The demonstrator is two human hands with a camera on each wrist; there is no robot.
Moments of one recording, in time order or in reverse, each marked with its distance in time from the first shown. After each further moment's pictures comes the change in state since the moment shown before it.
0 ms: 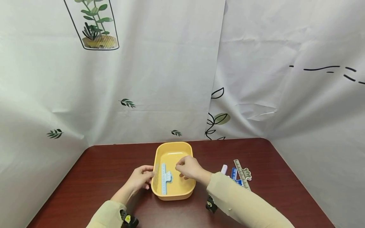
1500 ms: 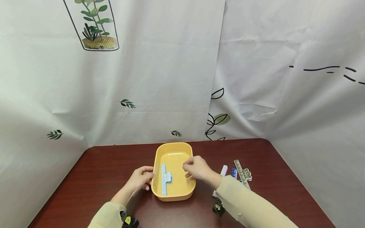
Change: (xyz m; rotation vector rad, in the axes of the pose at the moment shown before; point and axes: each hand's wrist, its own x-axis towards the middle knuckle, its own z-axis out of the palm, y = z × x) left_hand 0.010 -0.013 -0.003 -0.034 -0.020 0.005; right_hand -0.013 0.010 -0.017 0.099 0.067 0.035
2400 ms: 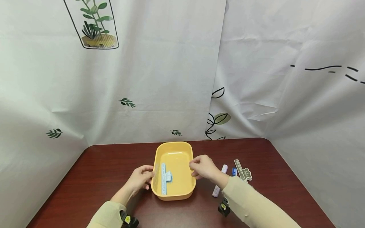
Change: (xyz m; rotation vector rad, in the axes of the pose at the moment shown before) left_hand 0.002 -0.001 0.000 0.004 0.000 -0.013; right_hand -0.002 0.012 -0.019 0.030 0.015 -0.008
